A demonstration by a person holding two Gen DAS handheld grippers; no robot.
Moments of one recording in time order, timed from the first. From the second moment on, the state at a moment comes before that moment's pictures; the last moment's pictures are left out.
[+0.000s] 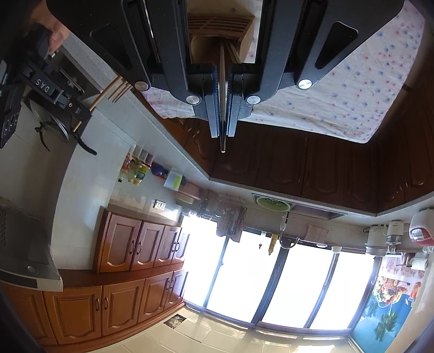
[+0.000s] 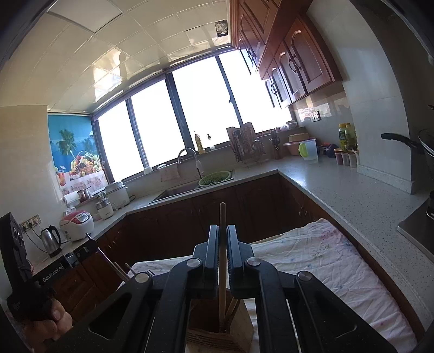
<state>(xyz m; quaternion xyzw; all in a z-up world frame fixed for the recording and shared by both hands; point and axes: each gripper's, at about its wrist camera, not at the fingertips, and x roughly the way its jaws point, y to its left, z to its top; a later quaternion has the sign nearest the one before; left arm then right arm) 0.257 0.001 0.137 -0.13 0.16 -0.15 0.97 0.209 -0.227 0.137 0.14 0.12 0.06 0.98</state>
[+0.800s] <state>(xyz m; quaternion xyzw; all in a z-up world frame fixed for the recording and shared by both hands) 0.261 -0.005 0.088 -0.12 0.22 -0.14 0.96 0.223 -0.221 0.090 0.14 0.19 0.06 0.97</state>
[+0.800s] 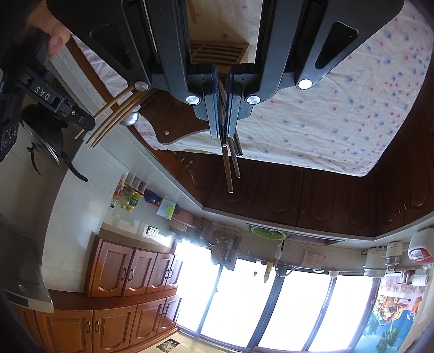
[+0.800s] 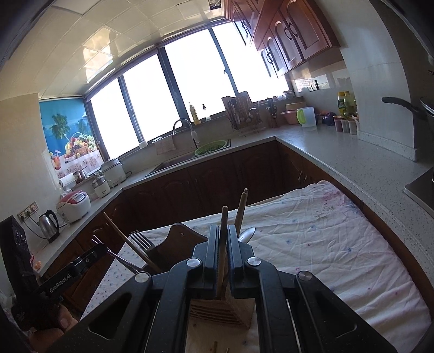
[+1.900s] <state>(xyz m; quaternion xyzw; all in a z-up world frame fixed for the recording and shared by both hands) 0.143 0.039 0.050 -0.13 0.26 -0.10 0.95 0.120 -0.222 0.041 0.19 0.20 0.09 0.96</state>
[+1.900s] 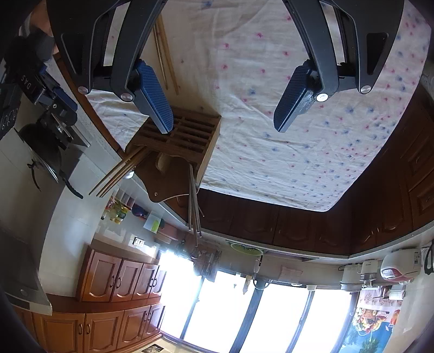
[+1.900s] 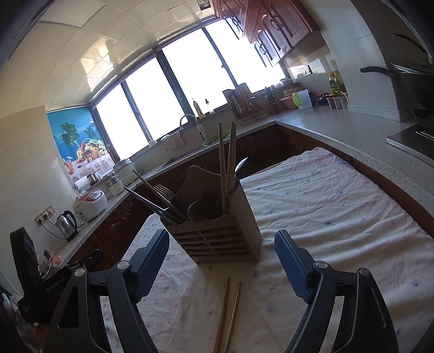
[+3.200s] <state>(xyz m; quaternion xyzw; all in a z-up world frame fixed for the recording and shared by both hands) -0.007 0.038 0.028 -0.06 0.15 -0.04 0.99 -0.043 -0.188 0.030 0.02 0.04 0.03 1.00</state>
